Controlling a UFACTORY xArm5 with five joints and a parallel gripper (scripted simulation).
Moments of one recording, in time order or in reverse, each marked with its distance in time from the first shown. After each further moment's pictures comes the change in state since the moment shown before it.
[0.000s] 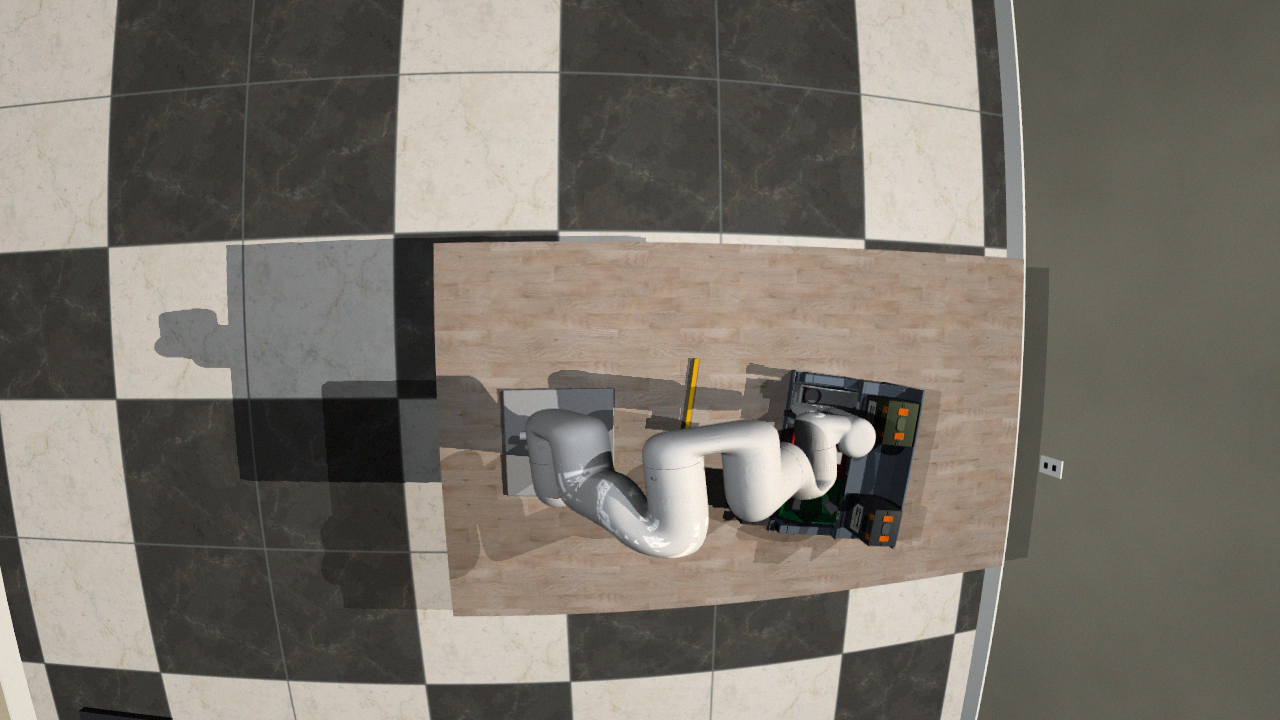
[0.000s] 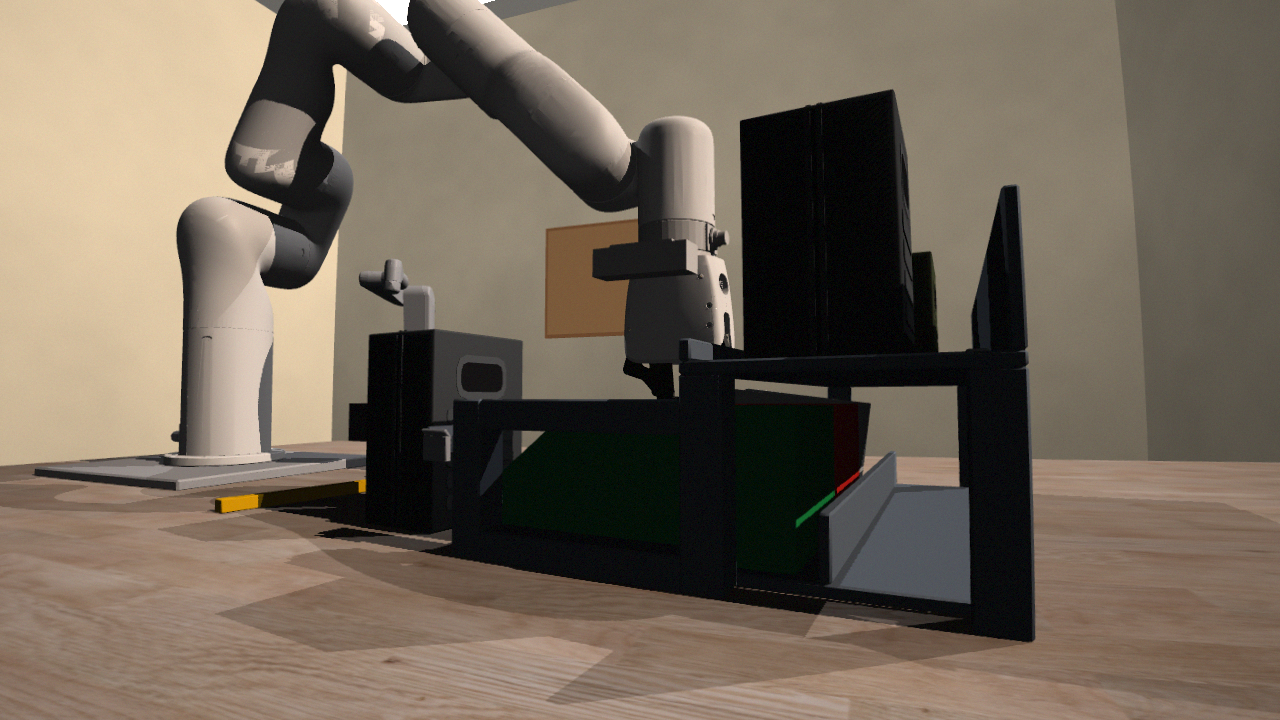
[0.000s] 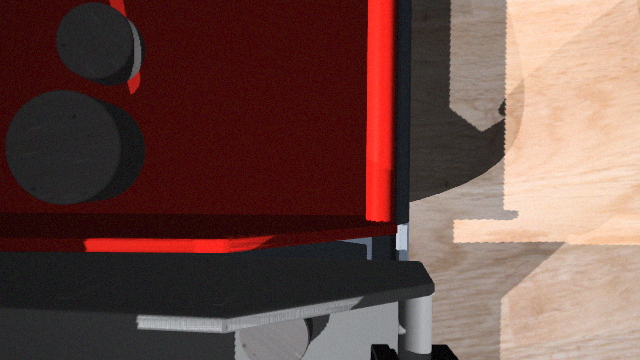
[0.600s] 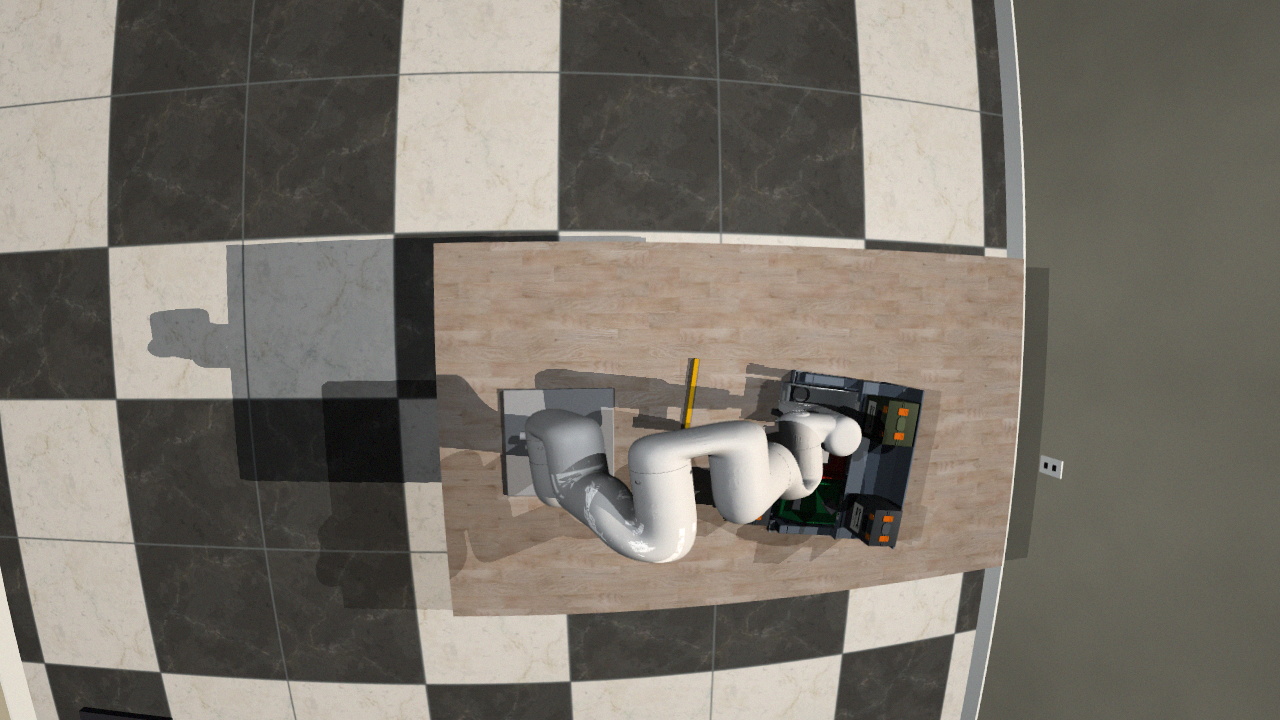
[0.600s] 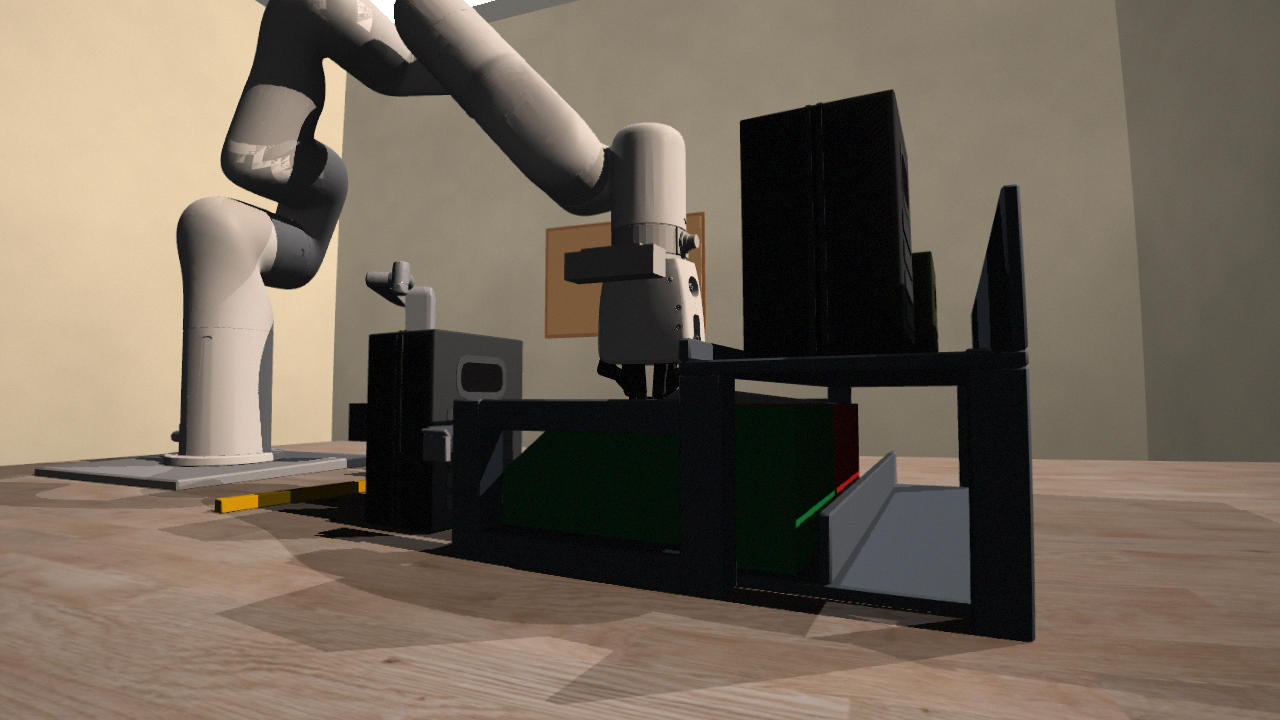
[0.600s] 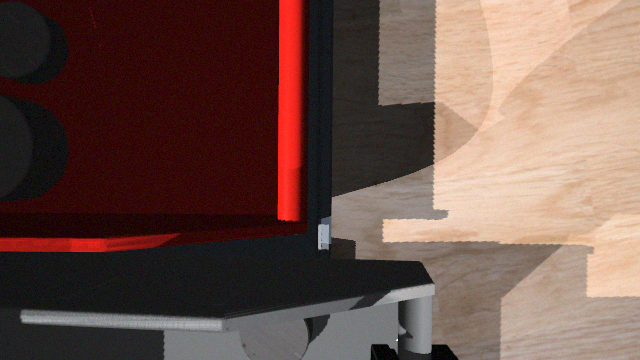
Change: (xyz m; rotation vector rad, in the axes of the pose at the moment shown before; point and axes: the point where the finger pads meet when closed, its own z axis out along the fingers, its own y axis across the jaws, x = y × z) arm 0.000 0.030 0.000 0.000 0.000 0.000
